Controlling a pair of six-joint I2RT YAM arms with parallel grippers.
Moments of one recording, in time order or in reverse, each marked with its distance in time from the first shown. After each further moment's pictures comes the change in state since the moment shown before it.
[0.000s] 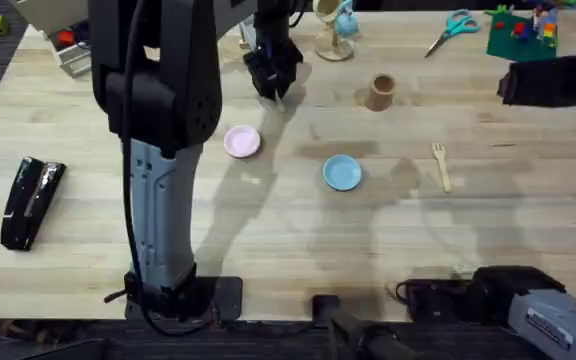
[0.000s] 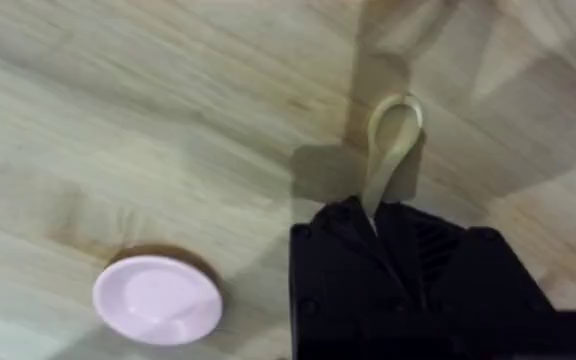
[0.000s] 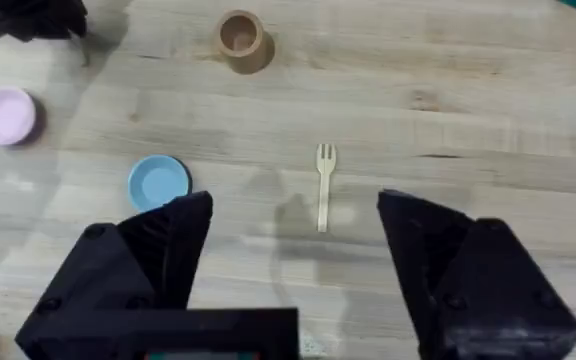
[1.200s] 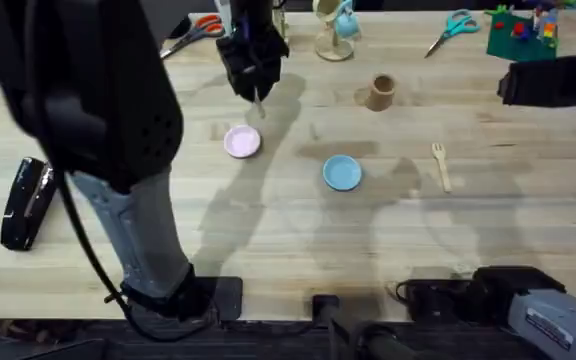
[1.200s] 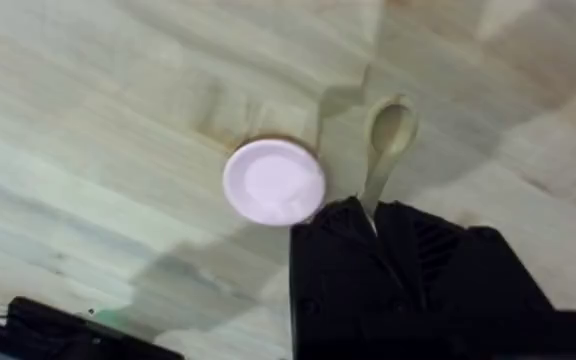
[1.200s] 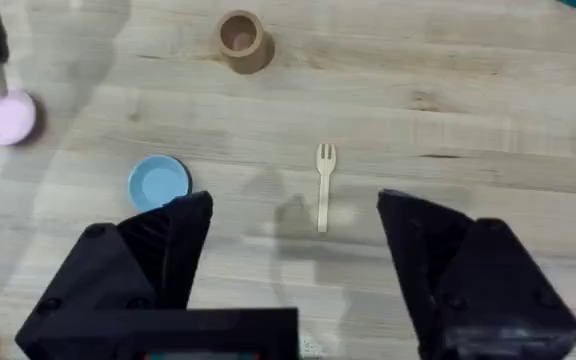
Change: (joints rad) left arm 0.000 -0.240 -0.081 -0.240 -0.047 0.064; right arm 0.000 0.000 0.000 0.000 0.000 0.000
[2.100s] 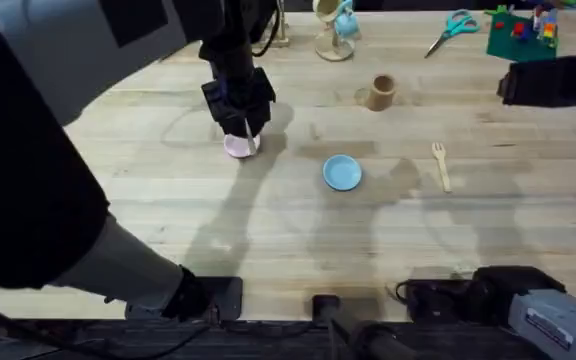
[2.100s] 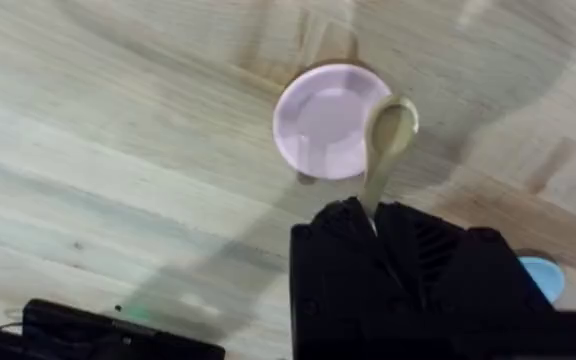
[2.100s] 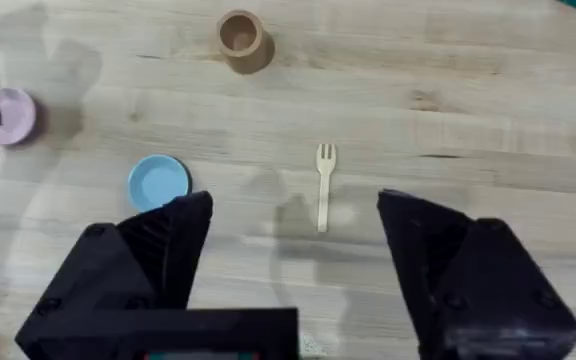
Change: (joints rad) left arm 0.000 -0.312 -0.492 0.213 0.065 0.079; right arm 0.000 0.000 0.000 0.000 0.000 0.000
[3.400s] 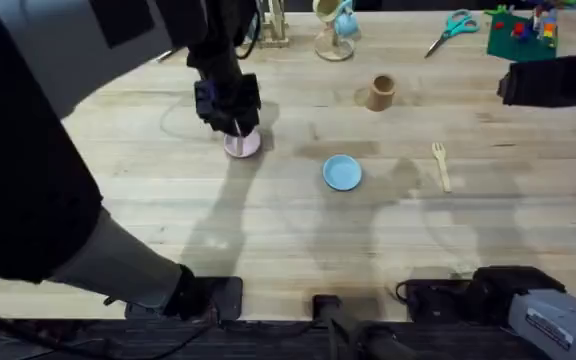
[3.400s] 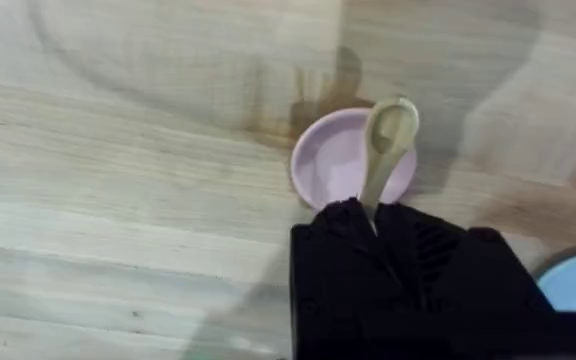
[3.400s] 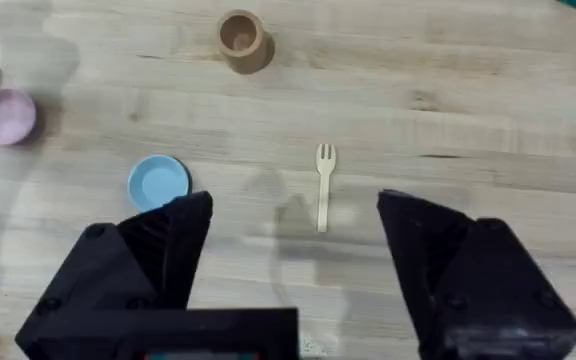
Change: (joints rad) left arm 0.078 0.000 -0.064 0.092 0.011 0.296; right arm 0.000 0.000 0.000 0.000 0.000 0.000
